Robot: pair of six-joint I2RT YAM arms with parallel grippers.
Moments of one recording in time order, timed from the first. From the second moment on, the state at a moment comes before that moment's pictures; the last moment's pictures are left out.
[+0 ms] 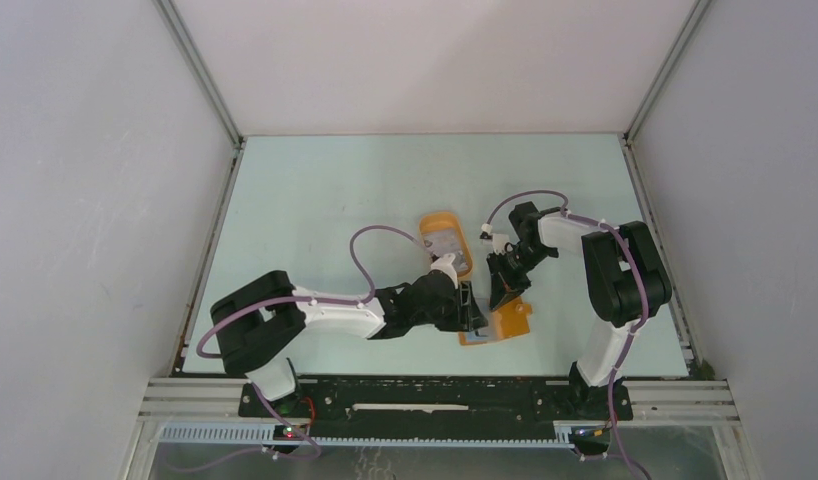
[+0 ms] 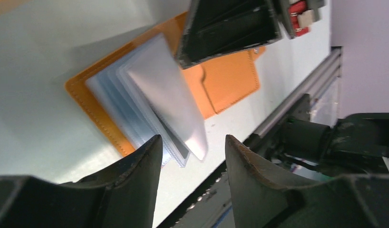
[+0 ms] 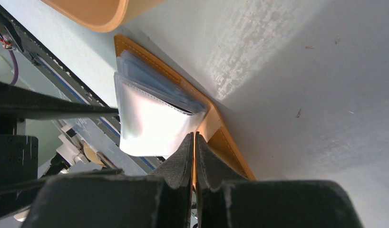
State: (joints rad) left arm -1.12 1.64 0.78 0.22 -0.01 -0.98; right arm 0.27 1.83 1.04 -0.83 -0.65 -0.12
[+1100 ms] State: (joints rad) left arm -1.07 1.79 0.77 0.63 0.13 -1.12; right arm 0.26 1.75 1.06 -0.84 -0.69 -0.13
